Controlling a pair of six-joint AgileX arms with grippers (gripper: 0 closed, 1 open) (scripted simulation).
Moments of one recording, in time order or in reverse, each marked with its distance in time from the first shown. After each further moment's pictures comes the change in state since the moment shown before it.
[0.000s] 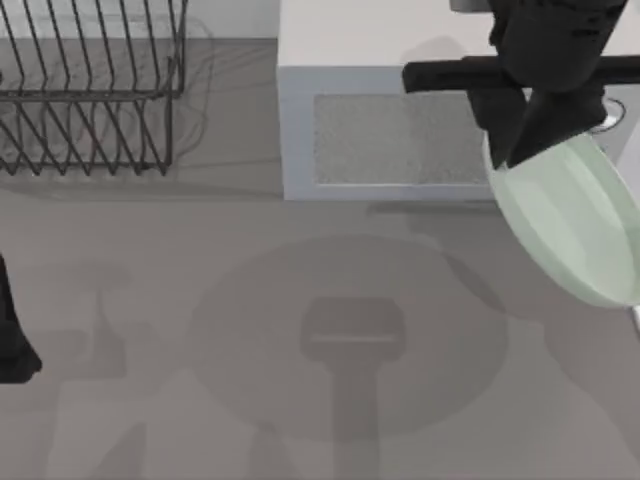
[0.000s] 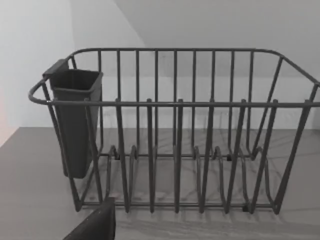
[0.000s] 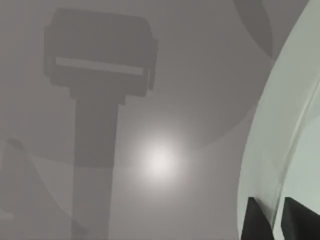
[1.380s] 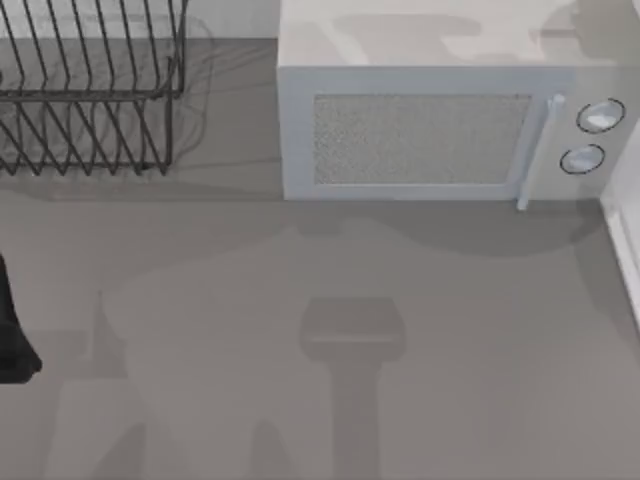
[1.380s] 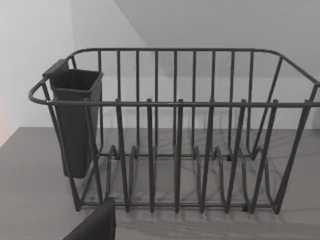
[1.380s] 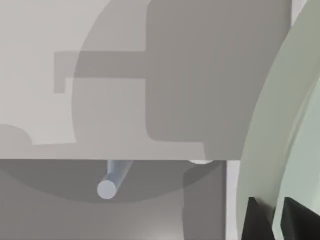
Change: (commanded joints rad) left arm 0.000 0.000 0.000 0.000 0.000 0.000; right arm -0.435 0.369 0.690 -0.059 0.046 -0.316
